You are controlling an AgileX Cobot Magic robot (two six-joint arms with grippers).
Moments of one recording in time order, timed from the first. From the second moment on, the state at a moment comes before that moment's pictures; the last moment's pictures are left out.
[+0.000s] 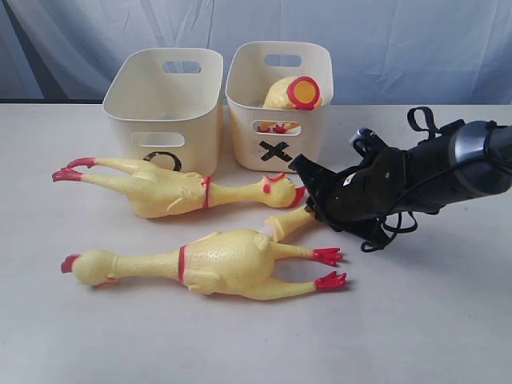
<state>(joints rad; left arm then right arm) 0.01 0.01 0.00 0.02 0.21 0.01 0.49 1.95 -0.93 0.47 -0.01 0.62</state>
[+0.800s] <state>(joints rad) 0.01 0.01 0.00 0.02 0.21 0.01 0.49 1.85 -0.93 0.42 0.08 0.61</state>
